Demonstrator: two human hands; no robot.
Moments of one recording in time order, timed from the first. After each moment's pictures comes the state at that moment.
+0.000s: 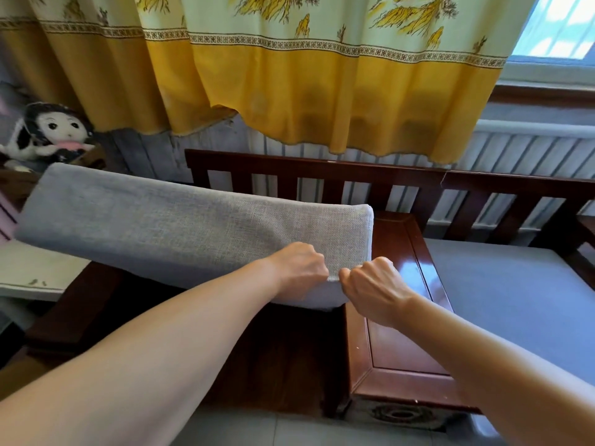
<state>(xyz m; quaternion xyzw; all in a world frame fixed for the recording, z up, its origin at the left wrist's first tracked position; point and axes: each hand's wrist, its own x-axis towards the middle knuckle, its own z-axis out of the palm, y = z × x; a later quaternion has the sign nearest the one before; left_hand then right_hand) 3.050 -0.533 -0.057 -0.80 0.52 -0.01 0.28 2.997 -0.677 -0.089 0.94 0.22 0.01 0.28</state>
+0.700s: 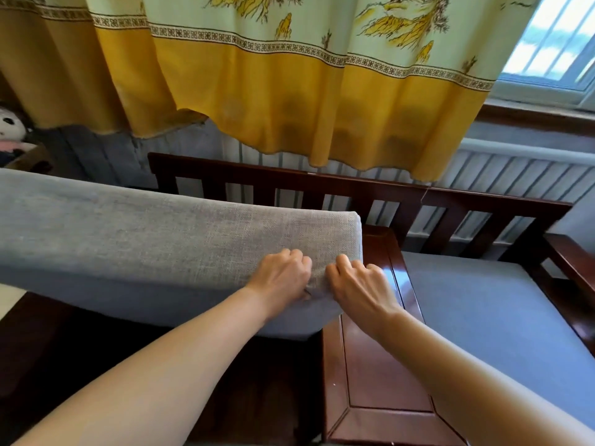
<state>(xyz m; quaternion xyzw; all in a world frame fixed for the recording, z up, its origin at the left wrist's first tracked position) 3.134 -0.564 -0.063 -0.92 0.38 -0.06 0.06 3.079 -0.710 -0.067 0.97 0.09 0.13 0.18</state>
